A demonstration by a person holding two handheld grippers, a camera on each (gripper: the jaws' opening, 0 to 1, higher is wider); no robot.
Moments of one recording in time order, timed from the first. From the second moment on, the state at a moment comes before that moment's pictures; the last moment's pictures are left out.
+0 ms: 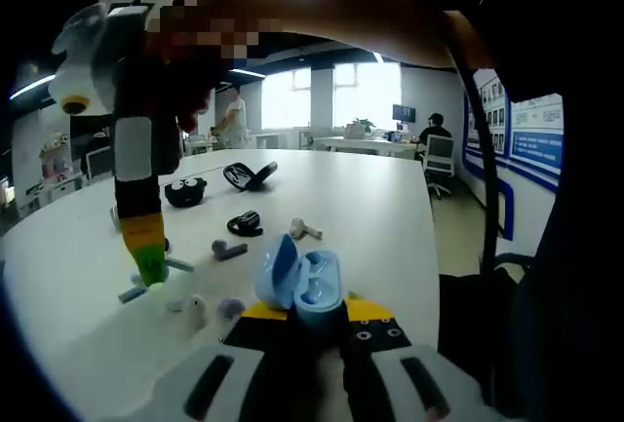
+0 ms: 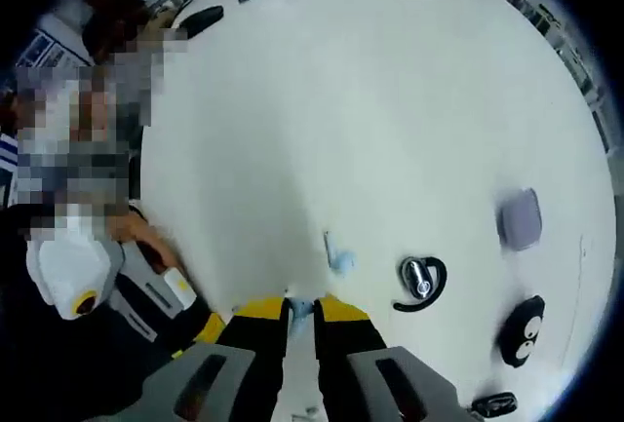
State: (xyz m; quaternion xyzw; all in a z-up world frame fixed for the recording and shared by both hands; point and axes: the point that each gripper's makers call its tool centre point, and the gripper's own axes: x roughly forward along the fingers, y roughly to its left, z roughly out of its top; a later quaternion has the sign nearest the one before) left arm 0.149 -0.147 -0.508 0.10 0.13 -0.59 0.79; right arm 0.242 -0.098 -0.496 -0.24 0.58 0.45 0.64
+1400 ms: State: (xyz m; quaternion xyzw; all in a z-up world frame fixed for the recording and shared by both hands) left arm 0.150 -0.148 -0.509 0.10 0.15 -0.58 0.79; right arm 0.183 -0.155 -0.429 -0.14 0.29 0.48 0.82
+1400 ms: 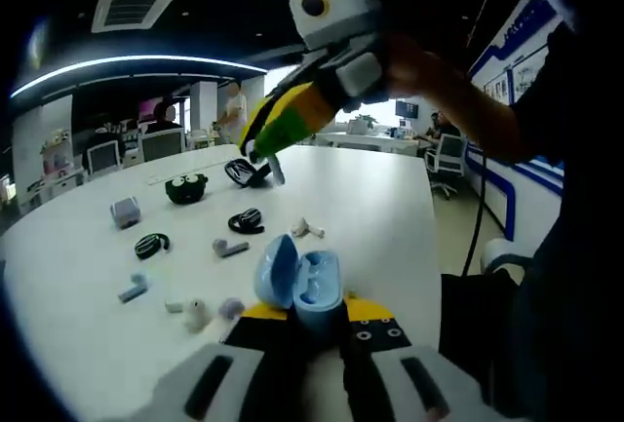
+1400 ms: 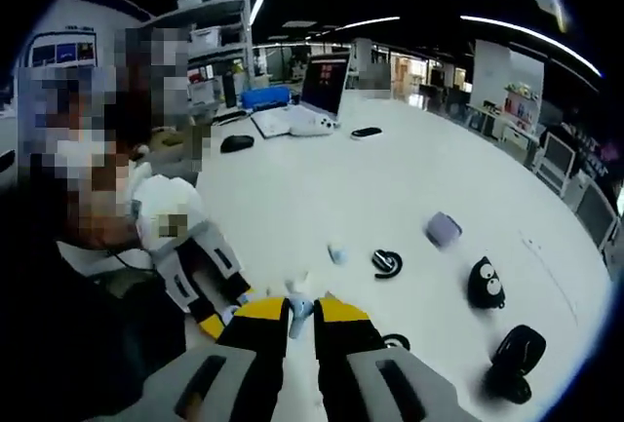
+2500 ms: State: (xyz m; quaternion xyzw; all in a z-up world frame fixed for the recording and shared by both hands) left arm 0.147 -0.152 -0.508 0.11 0.15 -0.58 0.79; right arm 0.147 -0.147 -0.434 -0.13 0.15 0.49 0.85
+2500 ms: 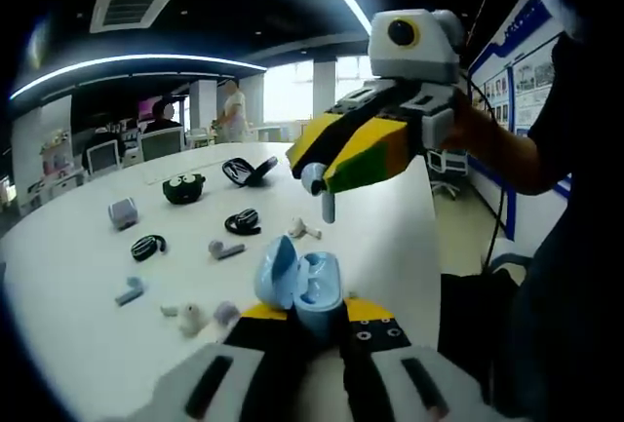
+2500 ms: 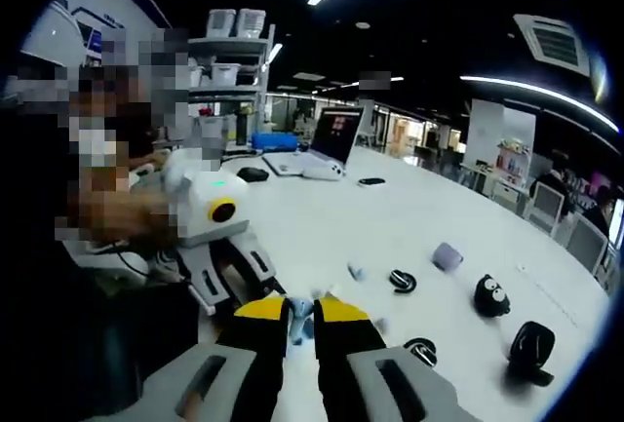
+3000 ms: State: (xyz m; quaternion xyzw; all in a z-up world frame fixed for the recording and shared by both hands) left arm 0.147 -0.154 -0.509 0.10 0.15 -0.58 0.79; right arm 0.148 -0.162 -0.446 -0.13 0.15 0.44 0.87
